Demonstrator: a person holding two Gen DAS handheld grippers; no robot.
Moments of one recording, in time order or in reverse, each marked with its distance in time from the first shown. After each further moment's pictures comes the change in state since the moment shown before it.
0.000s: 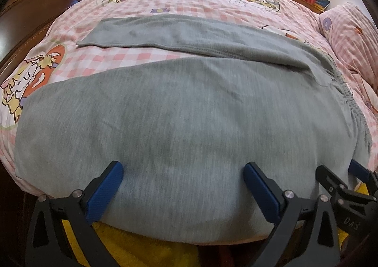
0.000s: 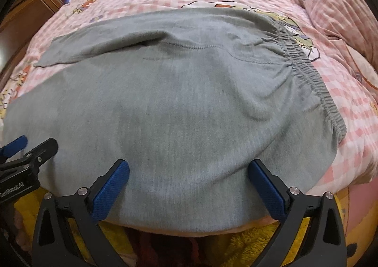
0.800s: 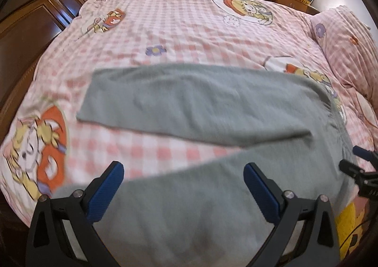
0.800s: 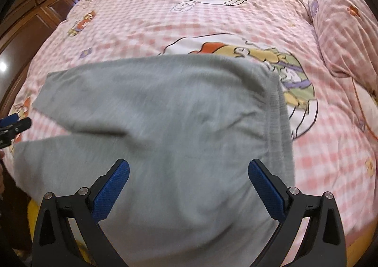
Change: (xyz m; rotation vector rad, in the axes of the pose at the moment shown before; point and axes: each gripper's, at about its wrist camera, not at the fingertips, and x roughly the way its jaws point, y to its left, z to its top) left arm -0.015 0.034 0.130 0.108 -0.009 -0.035; right arm 0.002 -0.054 0.128 -0.025 0.003 0.018
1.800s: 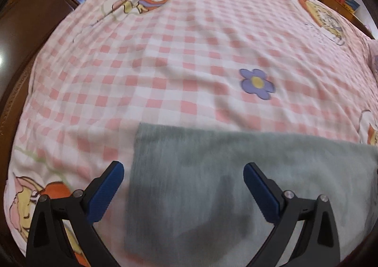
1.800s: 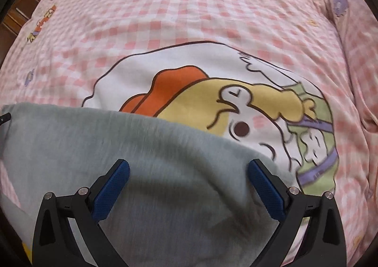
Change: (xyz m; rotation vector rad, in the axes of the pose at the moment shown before) left arm 0.150 0.142 0.138 -0.129 0.149 0.137; right arm 0.133 -0.050 0.130 -0.022 0.166 -0.041
